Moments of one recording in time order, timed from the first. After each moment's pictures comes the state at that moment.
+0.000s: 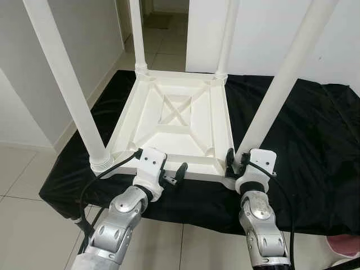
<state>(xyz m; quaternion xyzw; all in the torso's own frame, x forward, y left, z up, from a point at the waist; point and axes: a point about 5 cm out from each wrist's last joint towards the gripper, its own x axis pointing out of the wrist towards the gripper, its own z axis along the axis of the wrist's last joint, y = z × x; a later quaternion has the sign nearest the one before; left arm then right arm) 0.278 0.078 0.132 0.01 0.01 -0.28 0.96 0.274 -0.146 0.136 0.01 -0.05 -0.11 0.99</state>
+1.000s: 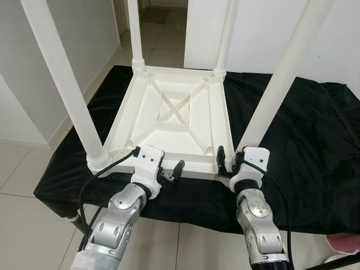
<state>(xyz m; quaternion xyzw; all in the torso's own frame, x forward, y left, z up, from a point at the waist) 0.283 0.082 0.132 0.01 0.02 -0.27 0.96 0.280 -0.139 0.138 0.02 -0.06 -0.03 1.00</state>
